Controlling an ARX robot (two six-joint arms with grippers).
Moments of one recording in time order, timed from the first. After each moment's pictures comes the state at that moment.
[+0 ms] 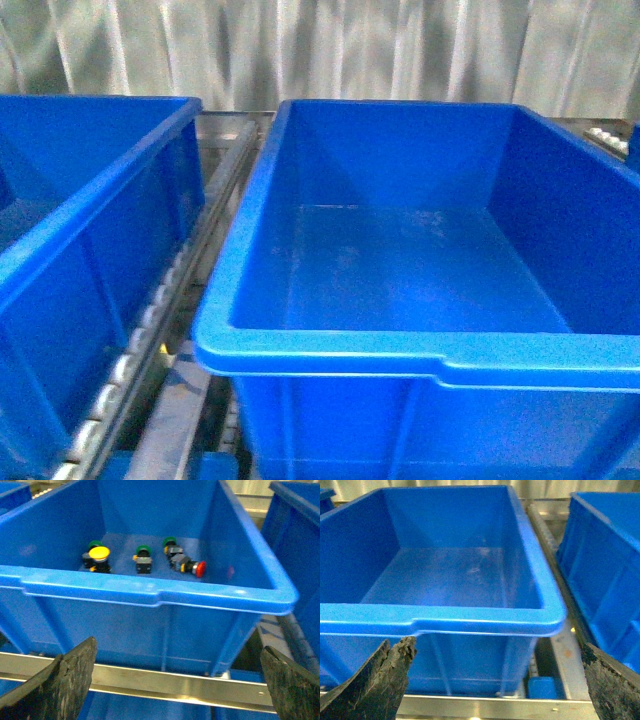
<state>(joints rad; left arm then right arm) 0.00 0.01 0.02 0.00 0.00 0.00 0.00 0.00 0.03 0.00 0.00 0.00</state>
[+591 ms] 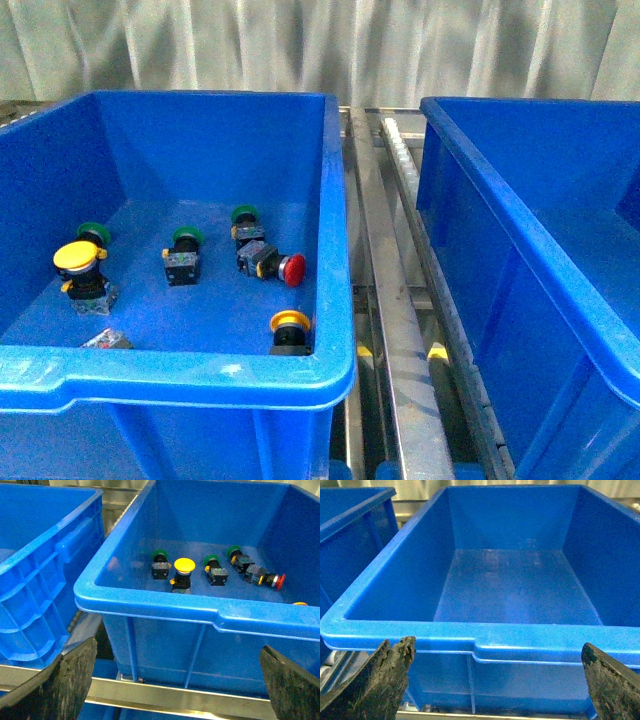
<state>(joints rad) 0.00 0.01 0.02 0.00 0.00 0.00 0.00 0.00 0.03 0.00 0.00 0.00</state>
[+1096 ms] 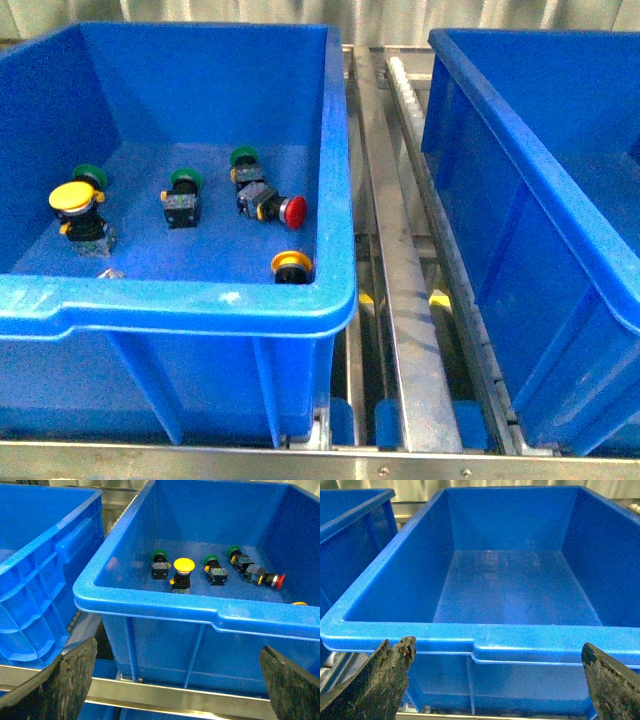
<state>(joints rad) 0.00 0.01 0.02 0.00 0.00 0.00 0.00 0.00 0.03 0.00 0.00 0.00</state>
